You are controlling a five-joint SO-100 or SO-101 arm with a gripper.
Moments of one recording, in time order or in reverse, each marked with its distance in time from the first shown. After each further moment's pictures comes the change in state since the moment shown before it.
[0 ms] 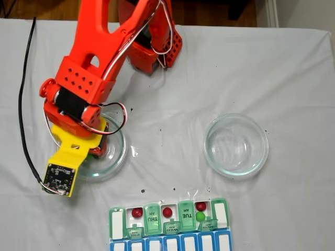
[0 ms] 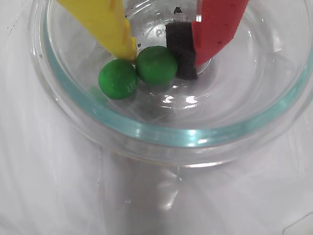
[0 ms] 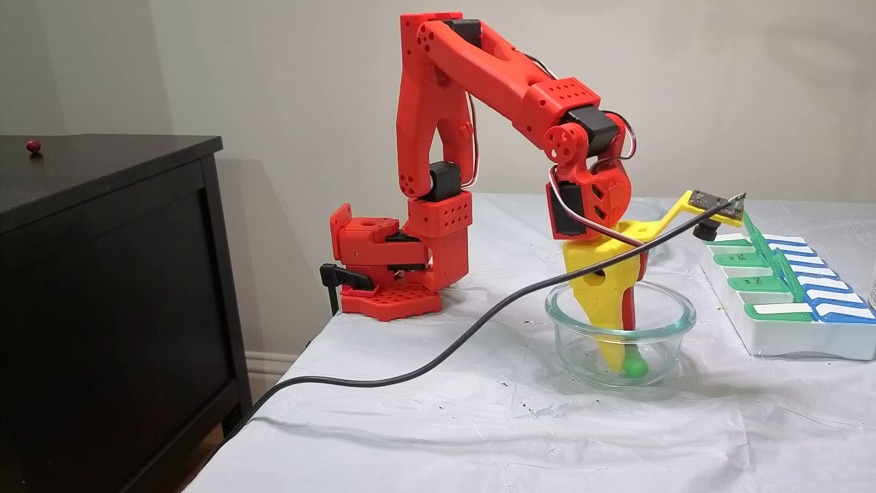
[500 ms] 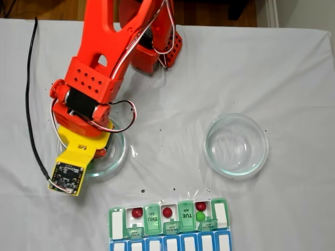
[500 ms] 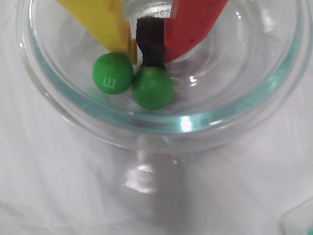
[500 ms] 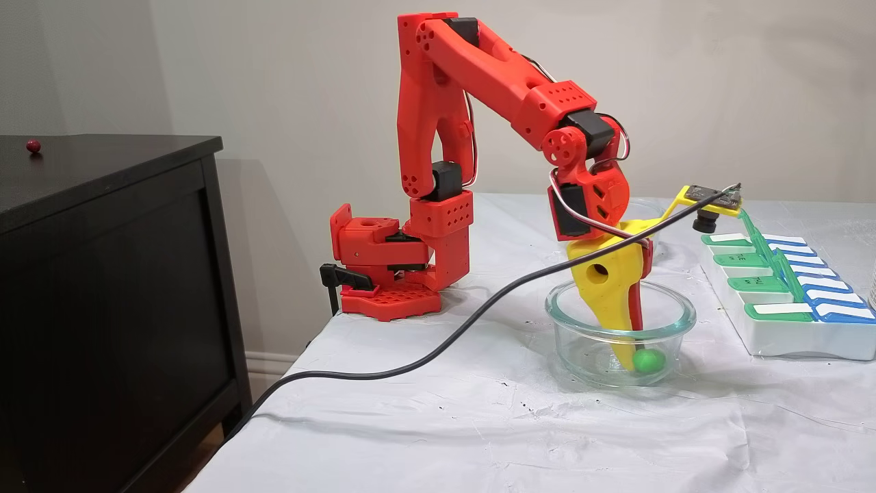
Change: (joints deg) arm -1.9 2.4 4.7 -4.4 1.5
